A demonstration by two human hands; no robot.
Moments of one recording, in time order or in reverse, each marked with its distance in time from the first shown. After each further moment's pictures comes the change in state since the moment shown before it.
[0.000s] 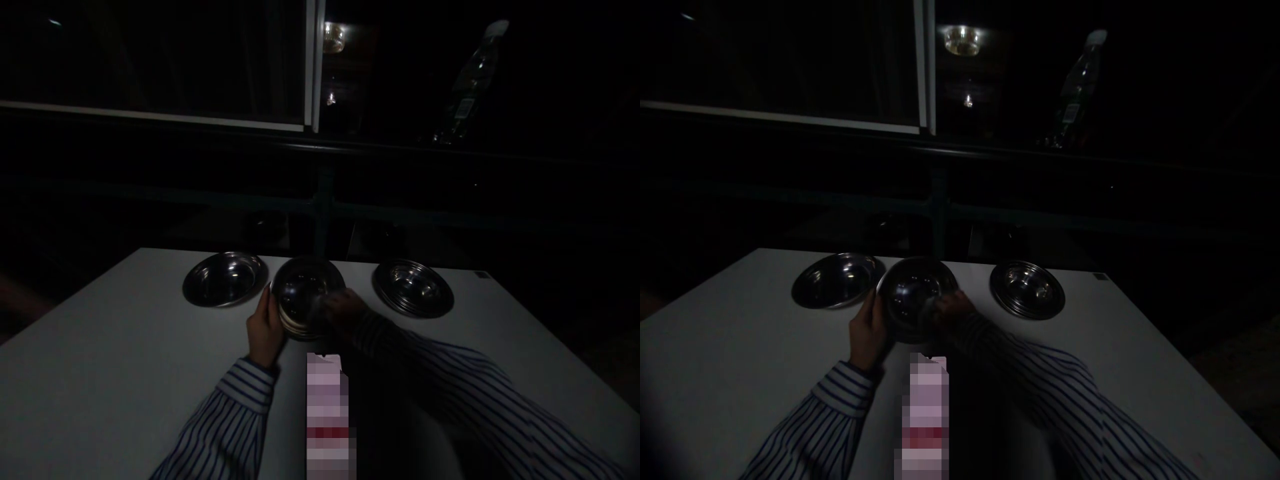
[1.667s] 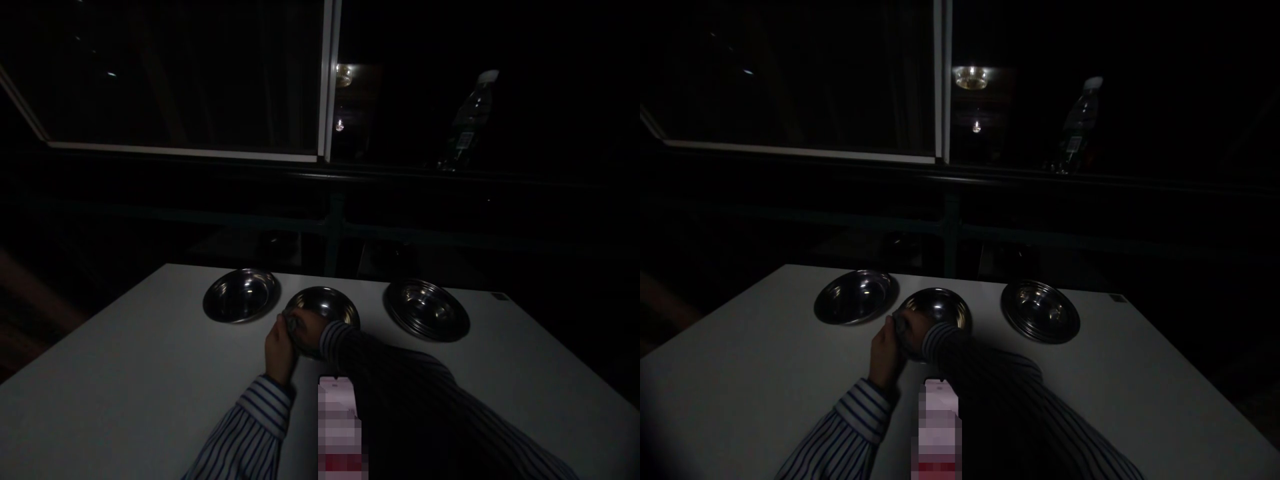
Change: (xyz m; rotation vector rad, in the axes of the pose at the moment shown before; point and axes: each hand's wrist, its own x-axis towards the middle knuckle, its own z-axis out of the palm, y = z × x) left_hand -0.002 -0.008 0.006 -0.309 -0.133 -0.412; right_hand 0.074 -0.045 0.021 0.593 0.026 0.089
